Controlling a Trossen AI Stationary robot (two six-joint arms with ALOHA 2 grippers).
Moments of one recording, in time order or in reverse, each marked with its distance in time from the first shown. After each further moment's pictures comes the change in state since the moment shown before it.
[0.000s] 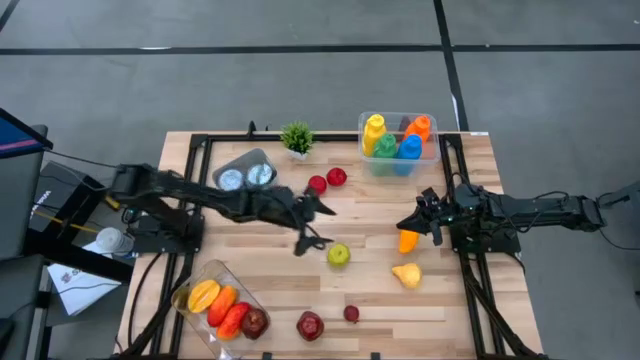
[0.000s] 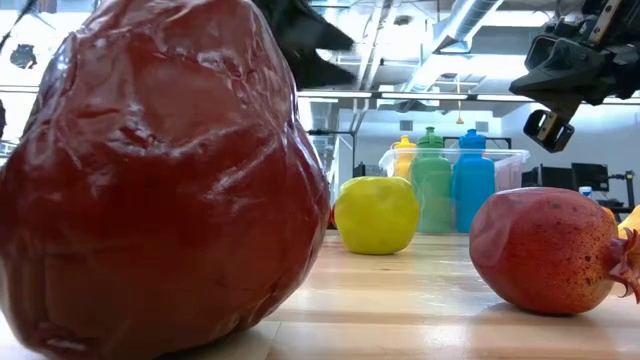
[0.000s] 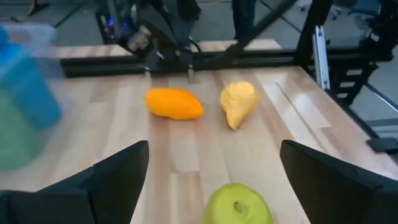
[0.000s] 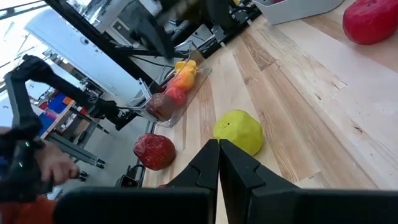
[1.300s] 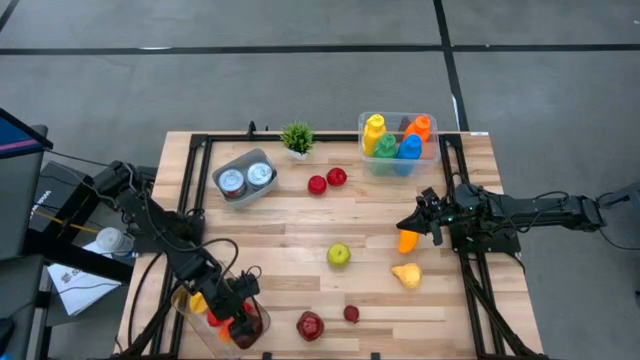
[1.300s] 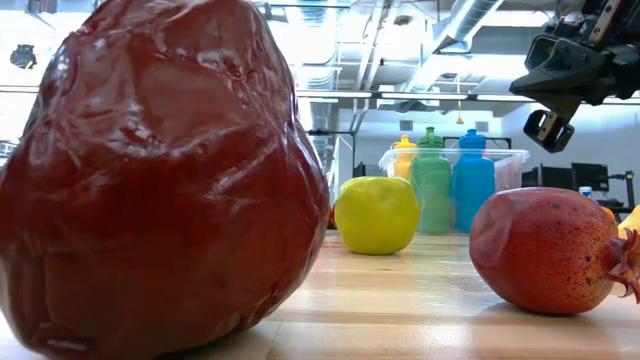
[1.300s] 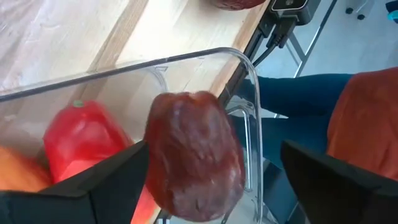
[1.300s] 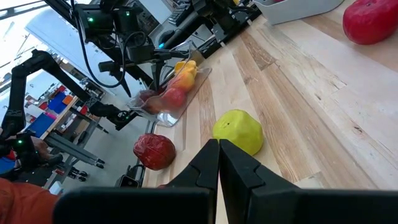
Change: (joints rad) left arm -0.736 -0.151 0.000 -0.700 -0.036 -1.450; right arm 0.000 0.000 0.000 0.000 0.000 0.000
